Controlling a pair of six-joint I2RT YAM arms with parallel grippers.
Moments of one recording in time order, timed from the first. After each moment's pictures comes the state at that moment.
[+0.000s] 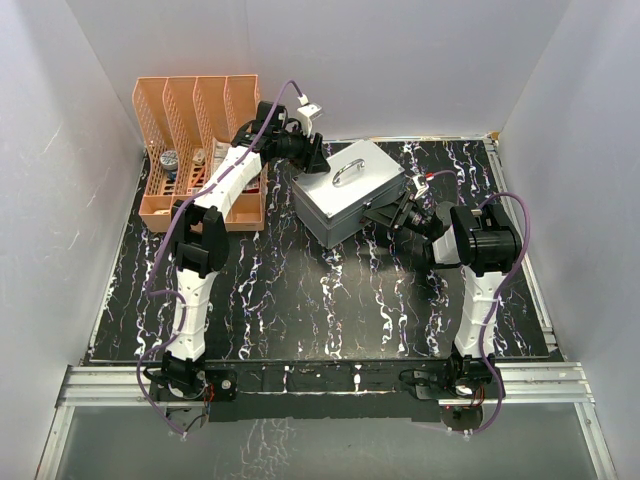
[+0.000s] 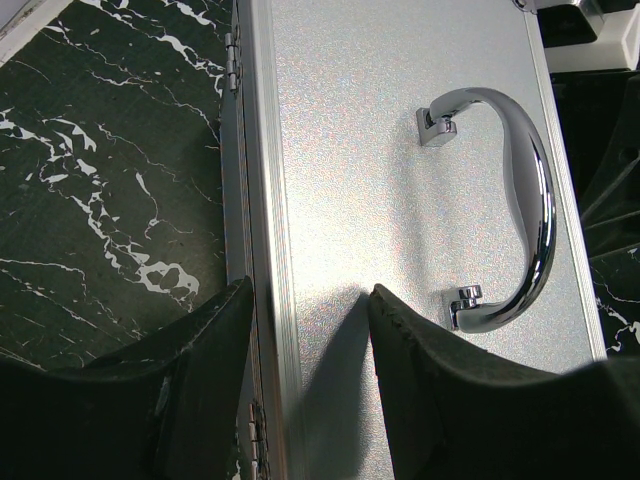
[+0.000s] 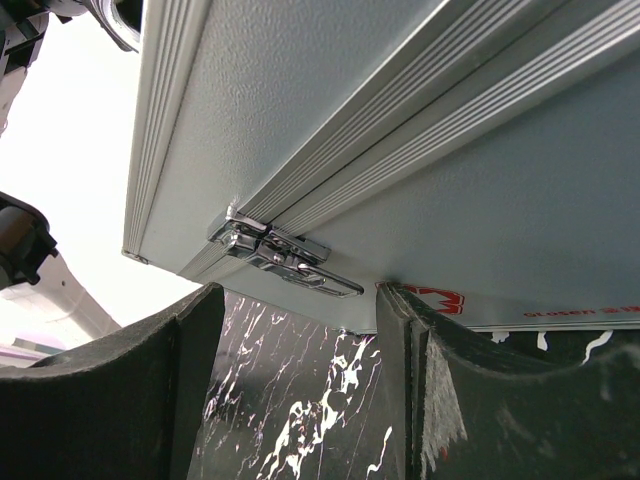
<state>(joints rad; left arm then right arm) -0.36 2.33 2.21 -0.54 0.71 0.15 0.04 2.17 0.81 1.49 -0.98 1.11</state>
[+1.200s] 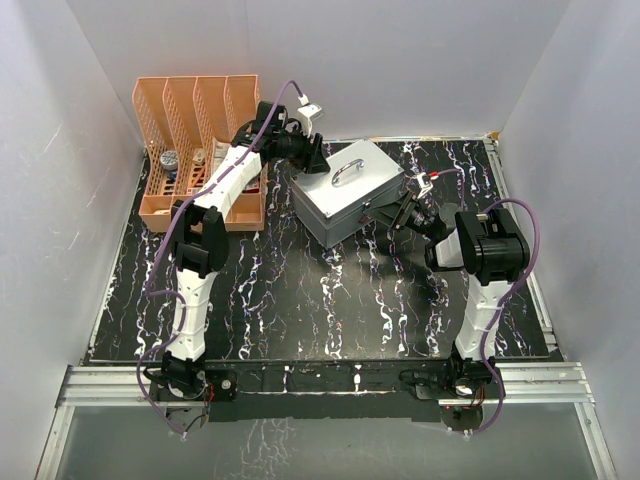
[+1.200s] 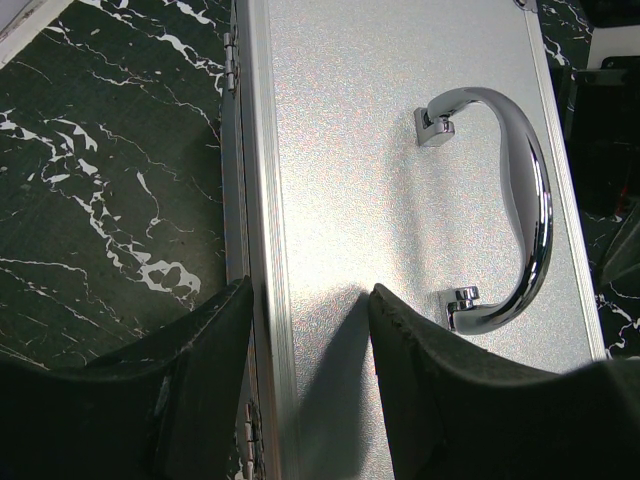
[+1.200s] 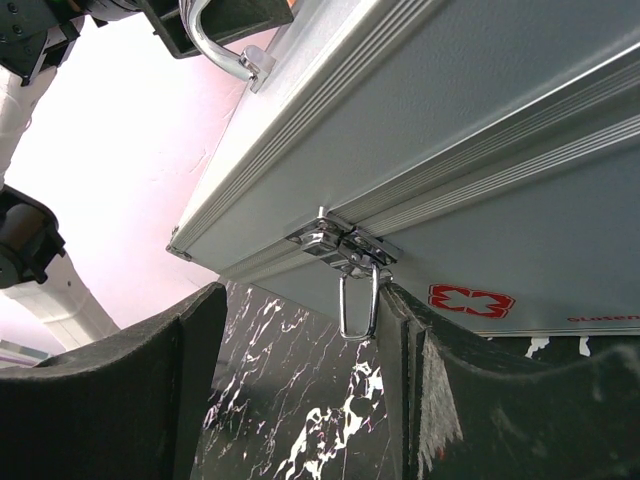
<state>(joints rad) -0.36 2.33 2.21 -0.55 0.71 0.16 0.04 2.06 0.74 1.49 -0.95 1.08</state>
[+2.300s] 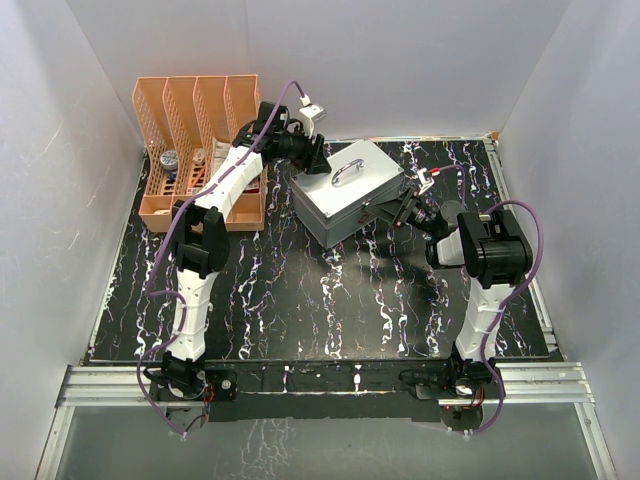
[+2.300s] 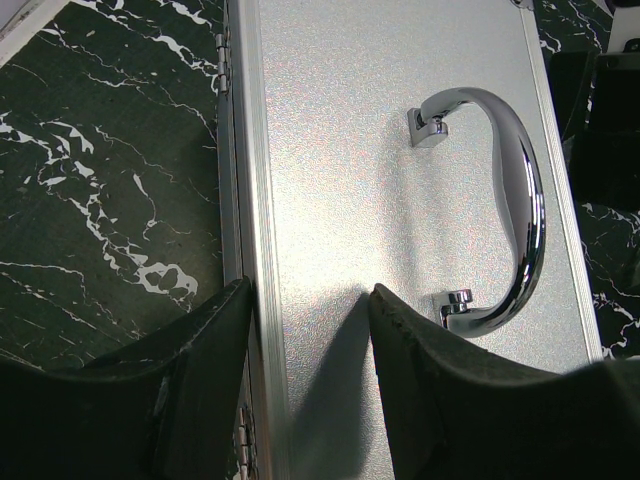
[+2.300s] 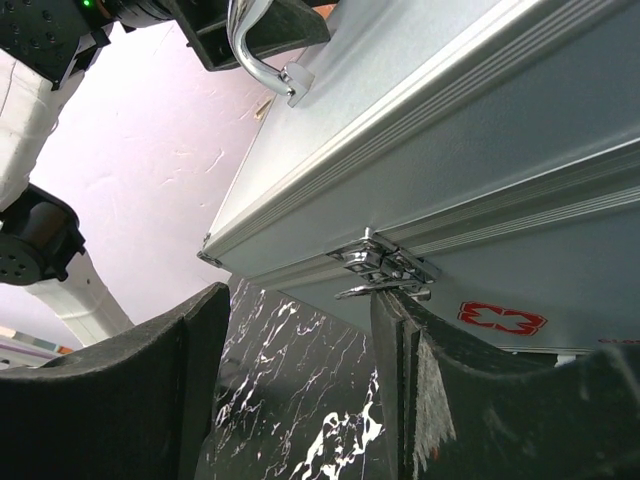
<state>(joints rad) -0.37 2.33 2.21 -0.55 0.70 0.17 0.04 2.02 0.75 1.49 -0.96 1.11</state>
